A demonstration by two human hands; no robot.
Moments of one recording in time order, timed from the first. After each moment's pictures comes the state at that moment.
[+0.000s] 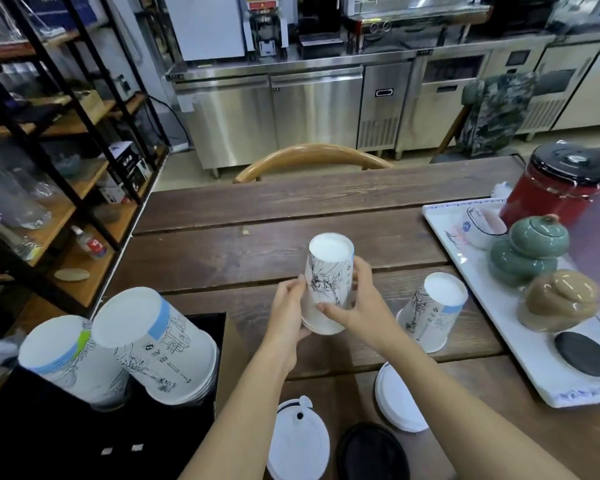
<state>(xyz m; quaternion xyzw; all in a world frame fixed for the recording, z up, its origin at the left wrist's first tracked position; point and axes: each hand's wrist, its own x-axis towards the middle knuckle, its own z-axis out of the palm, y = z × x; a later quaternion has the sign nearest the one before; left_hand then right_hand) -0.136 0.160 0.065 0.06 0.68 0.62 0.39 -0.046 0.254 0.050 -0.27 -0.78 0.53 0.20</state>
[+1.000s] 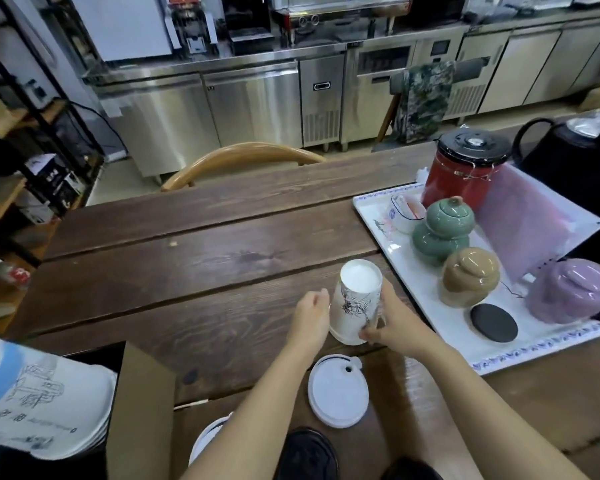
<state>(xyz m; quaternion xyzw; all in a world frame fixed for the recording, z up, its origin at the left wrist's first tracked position) -0.047 0.256 0.034 0.25 0.78 0.43 0.38 0.082 0.346 0.010 -0.40 -0.78 0.48 0.08</state>
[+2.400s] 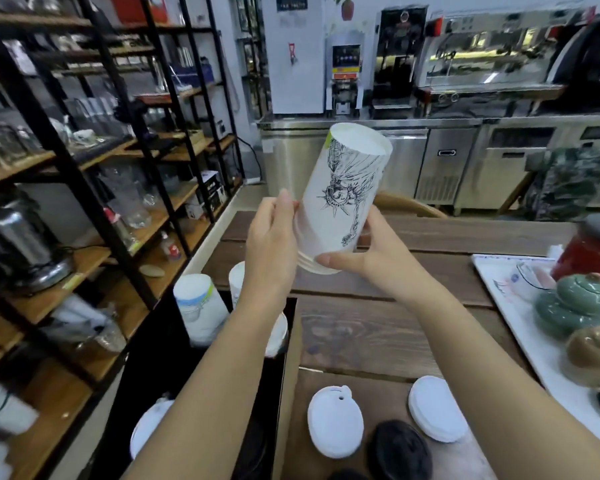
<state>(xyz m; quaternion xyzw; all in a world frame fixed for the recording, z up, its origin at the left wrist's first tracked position) -0.116 0.050 0.247 0.19 0.71 0.68 0.03 -0.051 0.174 0.221 -0.10 -0.78 0.58 0.21</state>
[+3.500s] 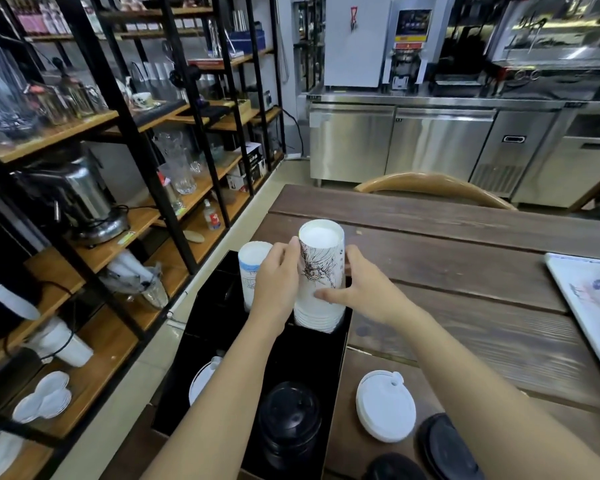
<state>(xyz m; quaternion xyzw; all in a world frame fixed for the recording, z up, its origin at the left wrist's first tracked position) -0.169 -0.024 0.156 0.06 0.75 0.65 0.10 -0.119 0.110 0.133 -0.11 -0.87 0.47 0.04</state>
